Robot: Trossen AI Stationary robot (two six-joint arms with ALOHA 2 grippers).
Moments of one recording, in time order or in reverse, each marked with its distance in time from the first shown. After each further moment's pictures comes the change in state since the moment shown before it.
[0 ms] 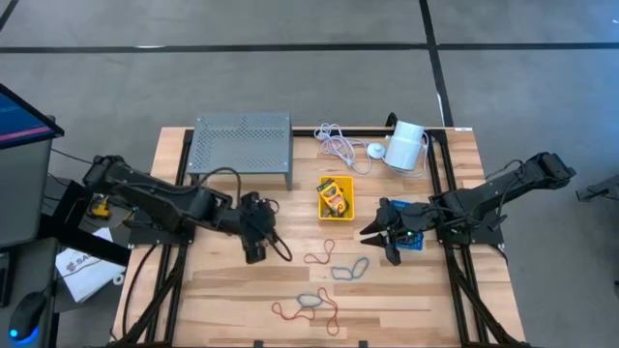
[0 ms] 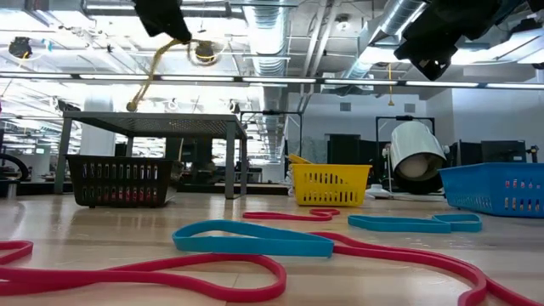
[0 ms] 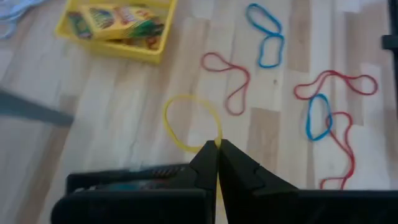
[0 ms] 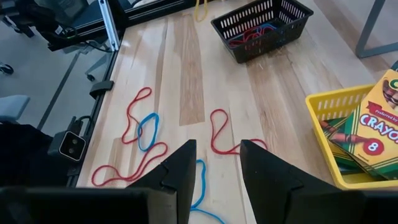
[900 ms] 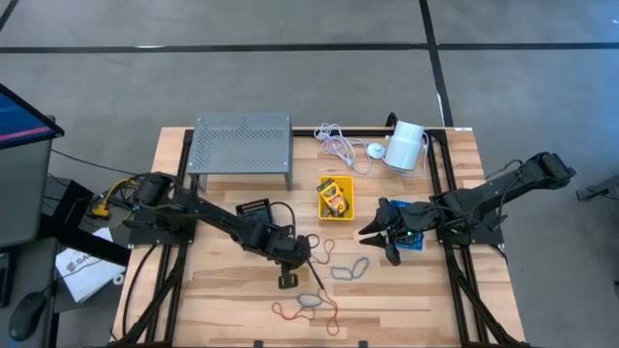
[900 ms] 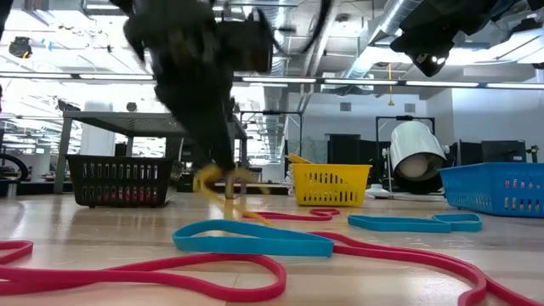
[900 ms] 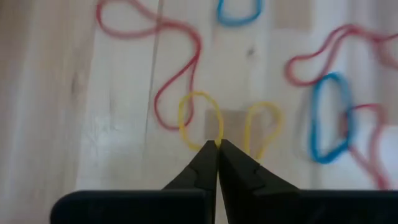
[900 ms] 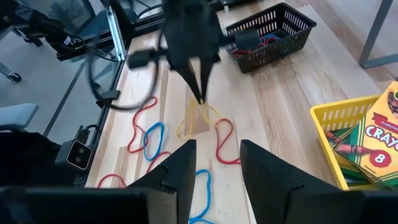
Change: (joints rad) left arm 0.012 0.488 -0.002 0.384 0.221 0.018; right arm 0.000 0.000 0.000 0.039 0.000 0.000
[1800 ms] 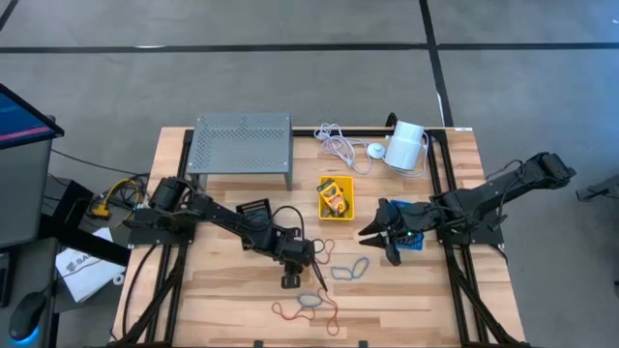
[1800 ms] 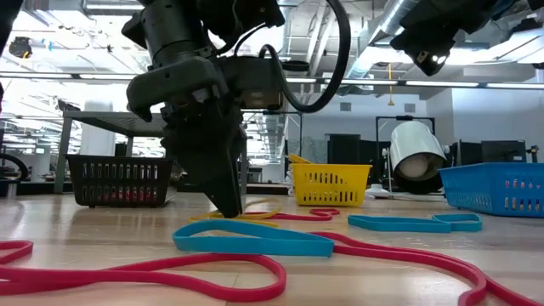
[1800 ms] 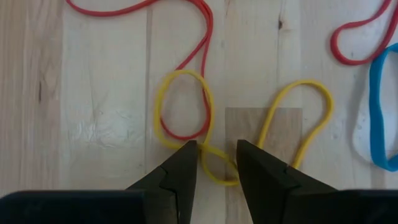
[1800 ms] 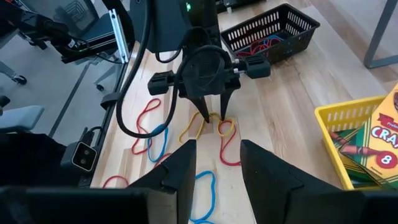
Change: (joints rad) left arm 0.019 0.128 0.005 0.060 0.035 0.102; right arm 0.002 0.000 0.000 0.009 -0.004 0.011
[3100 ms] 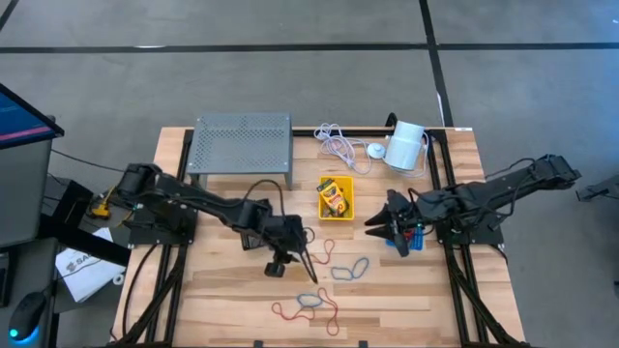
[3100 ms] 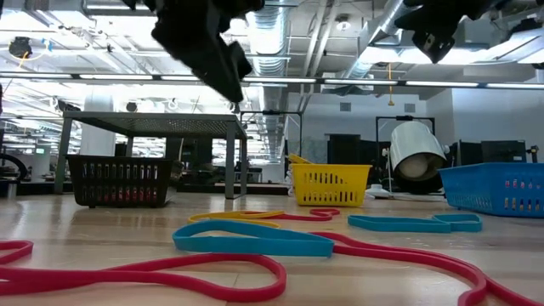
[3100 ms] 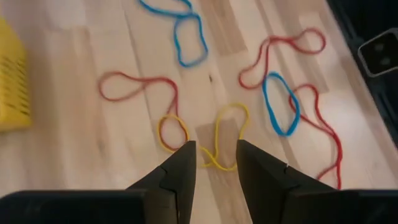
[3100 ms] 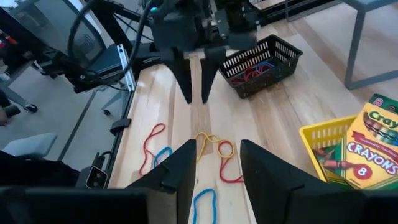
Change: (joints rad) left arm 0.074 -0.300 -0.027 -0.086 0.153 0.290; right arm -0.039 -0.135 0.000 -0.042 0.004 0.016
